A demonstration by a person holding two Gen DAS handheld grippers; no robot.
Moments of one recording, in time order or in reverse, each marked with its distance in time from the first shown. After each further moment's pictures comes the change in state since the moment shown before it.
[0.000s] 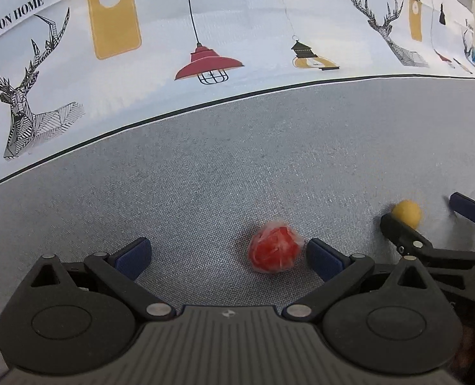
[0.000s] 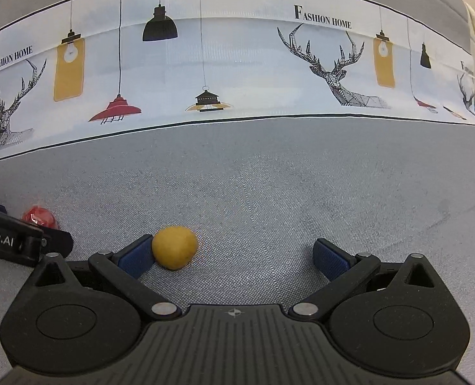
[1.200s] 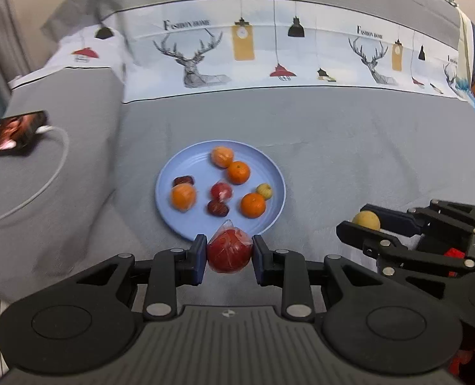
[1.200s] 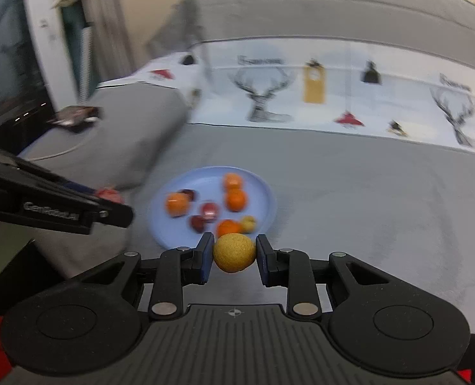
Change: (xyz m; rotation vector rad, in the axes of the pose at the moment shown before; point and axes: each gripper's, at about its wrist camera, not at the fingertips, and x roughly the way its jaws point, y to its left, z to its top) left arm -0.366 0.067 -0.244 -0.151 -0.069 0.097; right arm -0.350 0.133 -0.064 -0.237 0.017 0.535
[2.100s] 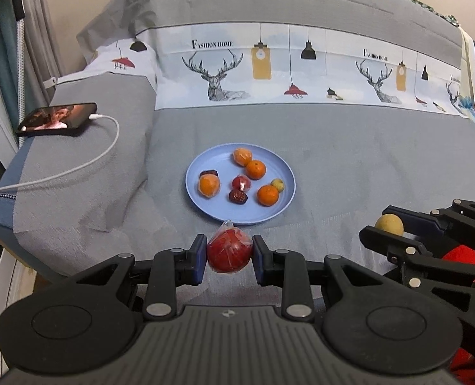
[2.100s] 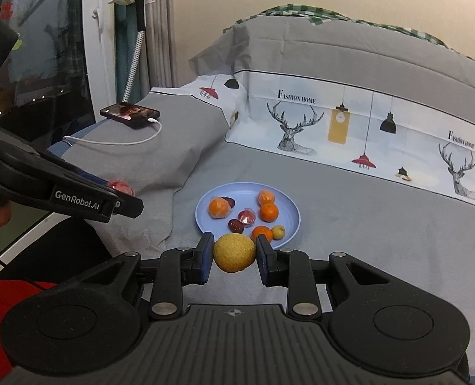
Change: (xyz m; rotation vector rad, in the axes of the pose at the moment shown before) left arm -0.058 0.007 -0.048 -0.044 -0.081 0.046; right arm -0.064 0.048 -0.021 -0.130 -0.060 -0.015
